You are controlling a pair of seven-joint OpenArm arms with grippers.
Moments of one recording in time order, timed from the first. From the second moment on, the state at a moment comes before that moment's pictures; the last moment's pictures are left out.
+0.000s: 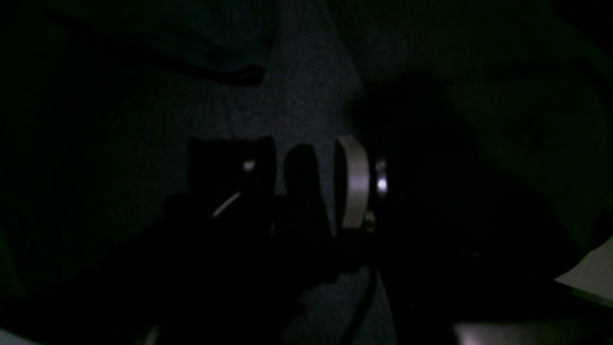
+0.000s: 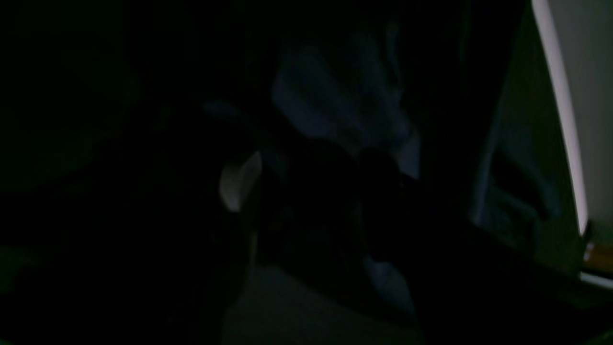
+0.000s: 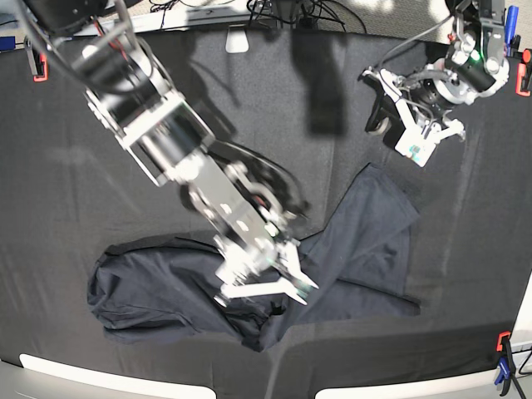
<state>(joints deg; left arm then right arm) 22.1 -12.4 -3.7 112.0 -17.0 -29.1 44.3 32.7 5.5 -41.7 59.4 -10.8 9.6 -47.5</state>
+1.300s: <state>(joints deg) 7.9 -12.5 20.1 92.7 20.6 -13.9 32.4 33.0 7.0 -41.7 59.4 -15.2 8.2 -46.2</state>
